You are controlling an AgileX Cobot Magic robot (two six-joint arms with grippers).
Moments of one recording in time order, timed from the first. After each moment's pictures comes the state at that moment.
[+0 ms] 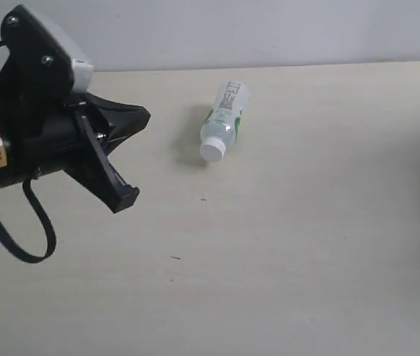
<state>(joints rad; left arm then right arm) -0.52 1.31 -0.54 0.33 -0.33 0.00 0.41 0.09 -0.22 0.49 0.20 -0.23</state>
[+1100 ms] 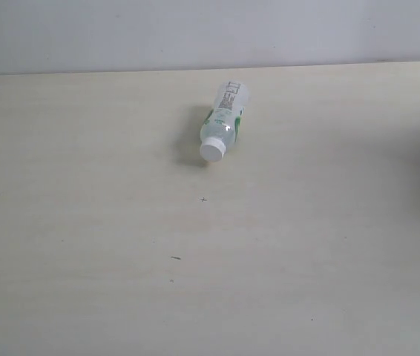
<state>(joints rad) -0.50 0.53 -0.08 0.26 -0.48 -0.12 0.41 0.09 -0.22 0.49 0.20 -0.23</state>
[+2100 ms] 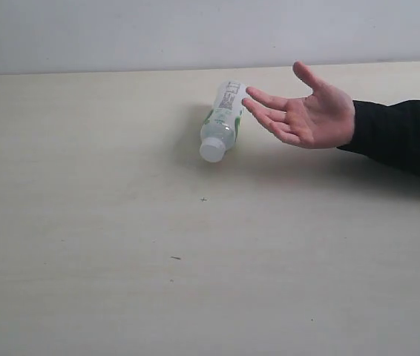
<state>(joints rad) -0.50 0.68 -0.27 -0.04 -0.47 -0.06 0.41 0.09 -0.22 0.49 0.20 -0.23</state>
